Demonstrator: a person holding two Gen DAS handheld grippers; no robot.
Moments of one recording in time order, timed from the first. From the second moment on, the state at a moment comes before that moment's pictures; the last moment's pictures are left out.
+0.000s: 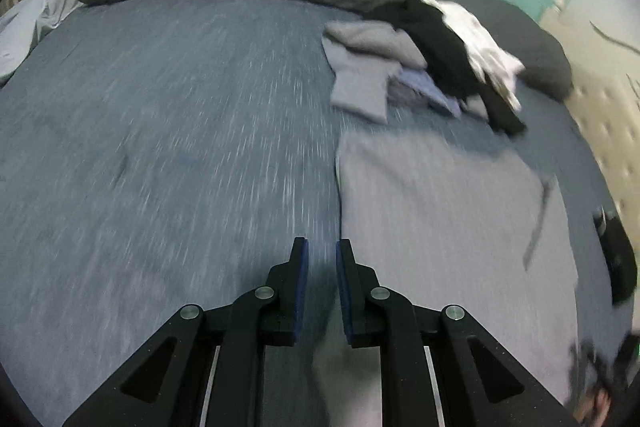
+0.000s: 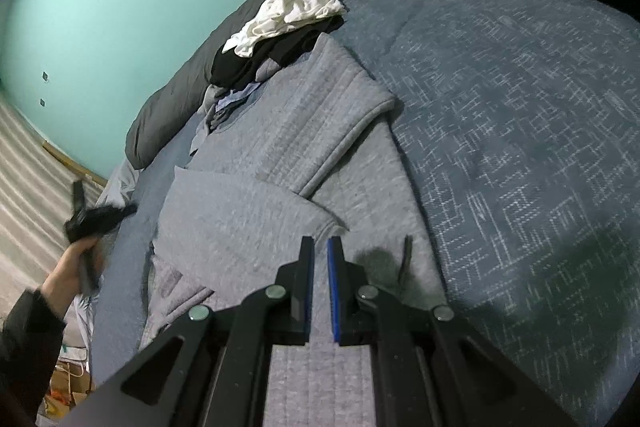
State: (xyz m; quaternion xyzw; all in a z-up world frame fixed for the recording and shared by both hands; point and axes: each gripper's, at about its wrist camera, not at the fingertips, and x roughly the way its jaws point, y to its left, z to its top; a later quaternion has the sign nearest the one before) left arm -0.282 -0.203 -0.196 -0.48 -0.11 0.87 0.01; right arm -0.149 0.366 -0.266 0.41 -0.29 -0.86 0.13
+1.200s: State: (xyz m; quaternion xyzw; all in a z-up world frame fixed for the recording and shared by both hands) left arm 0.027 -0.152 -0.257 -0.62 -0.14 0.77 0.12; right arm -0.001 0.391 -0.243 0.60 -0.16 -0.77 0.14
